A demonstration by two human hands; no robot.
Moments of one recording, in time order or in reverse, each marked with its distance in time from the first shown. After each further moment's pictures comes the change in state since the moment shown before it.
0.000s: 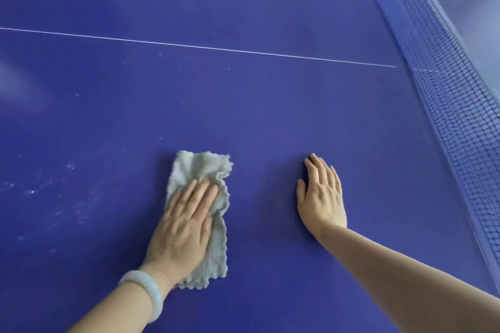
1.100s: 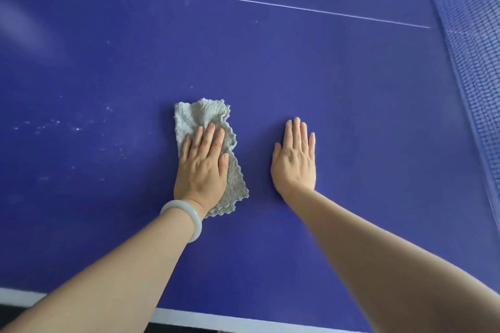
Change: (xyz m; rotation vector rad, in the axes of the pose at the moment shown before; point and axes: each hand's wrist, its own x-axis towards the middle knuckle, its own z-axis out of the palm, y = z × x) left_hand -0.009 -0.014 -0.005 -0.129 -0.015 -0.269; right_hand -0.040 -0.095 0.032 -0.084 -0.068 -0.043
